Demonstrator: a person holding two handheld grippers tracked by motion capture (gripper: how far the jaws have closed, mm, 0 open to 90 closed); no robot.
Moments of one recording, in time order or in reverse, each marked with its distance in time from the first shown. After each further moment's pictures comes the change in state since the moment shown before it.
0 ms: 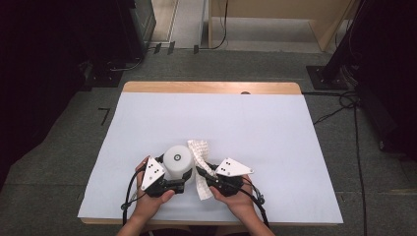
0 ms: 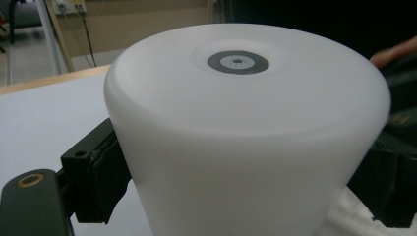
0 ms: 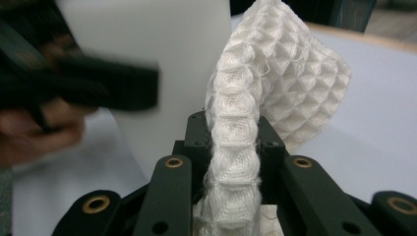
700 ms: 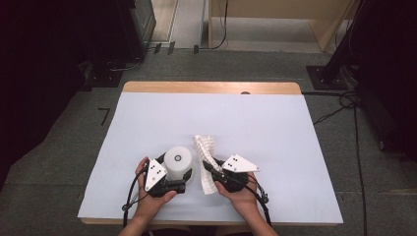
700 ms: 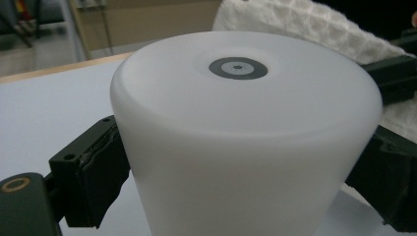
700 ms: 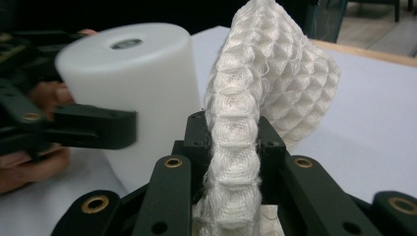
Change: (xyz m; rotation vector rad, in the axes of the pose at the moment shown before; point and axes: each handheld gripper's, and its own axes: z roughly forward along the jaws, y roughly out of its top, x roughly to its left) left arm -0.002 -0.016 0.010 0.025 0.068 0.001; right arm -0.015 0.001 -0.008 -0.029 -0.074 0.036
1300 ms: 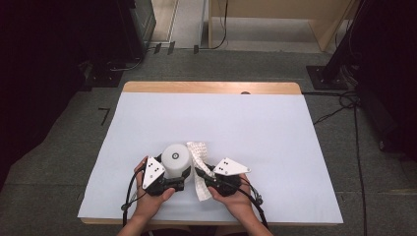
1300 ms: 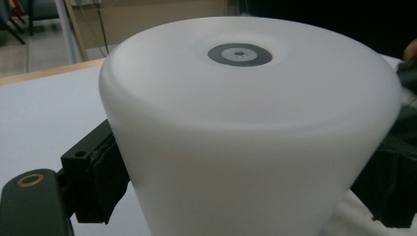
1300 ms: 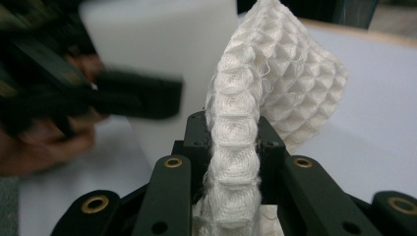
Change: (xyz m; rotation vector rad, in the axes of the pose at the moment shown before) left arm 0.004 0.008 -0.002 0.016 -0.016 -0.006; right arm 0.017 -0.003 0.010 0.039 0.080 -0.017
